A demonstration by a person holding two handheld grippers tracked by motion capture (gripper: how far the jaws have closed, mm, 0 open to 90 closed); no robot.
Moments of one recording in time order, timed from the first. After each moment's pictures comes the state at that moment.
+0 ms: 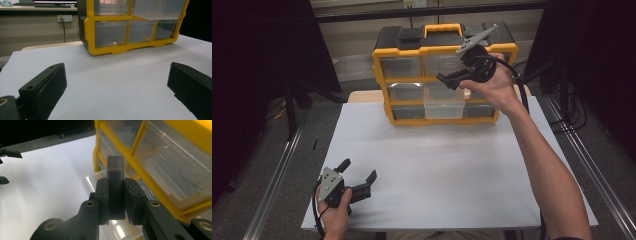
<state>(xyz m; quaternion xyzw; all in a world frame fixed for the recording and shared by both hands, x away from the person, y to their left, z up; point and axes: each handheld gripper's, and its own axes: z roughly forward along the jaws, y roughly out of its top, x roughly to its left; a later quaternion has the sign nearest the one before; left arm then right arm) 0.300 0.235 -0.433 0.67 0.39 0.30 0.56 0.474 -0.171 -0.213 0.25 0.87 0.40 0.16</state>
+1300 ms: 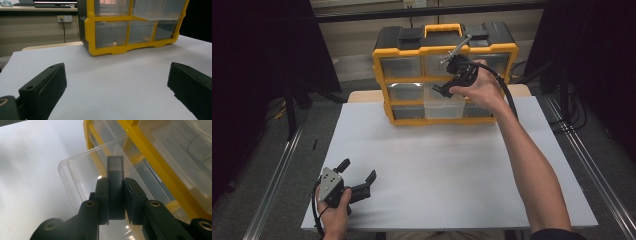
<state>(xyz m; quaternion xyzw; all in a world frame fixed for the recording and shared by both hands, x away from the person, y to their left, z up) 0.300 0.236 -0.433 0.67 0.39 0.30 0.56 0.512 -0.147 -0.253 0.27 0.90 0.31 0.12</state>
